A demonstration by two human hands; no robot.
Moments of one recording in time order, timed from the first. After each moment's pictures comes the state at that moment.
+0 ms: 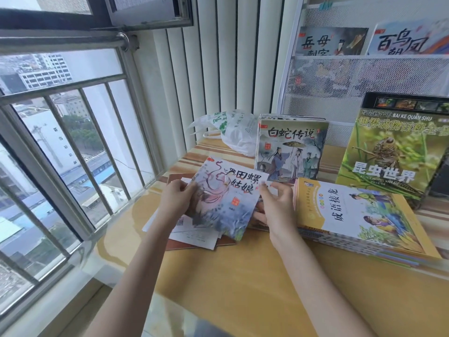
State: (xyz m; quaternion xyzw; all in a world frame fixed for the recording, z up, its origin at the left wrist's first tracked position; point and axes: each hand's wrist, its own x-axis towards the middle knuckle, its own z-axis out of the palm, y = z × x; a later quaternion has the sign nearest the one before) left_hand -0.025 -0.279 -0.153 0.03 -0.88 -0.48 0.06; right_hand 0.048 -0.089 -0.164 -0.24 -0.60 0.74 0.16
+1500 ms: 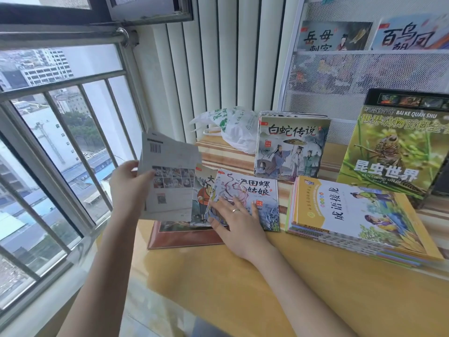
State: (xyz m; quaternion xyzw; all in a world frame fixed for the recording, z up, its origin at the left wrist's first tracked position) left_hand -0.006 -0.330 -0.108 0.09 -0.79 -0.57 0.19; right_hand 0.056 -0.124 -0.189 0.08 -0.97 0.22 0.02
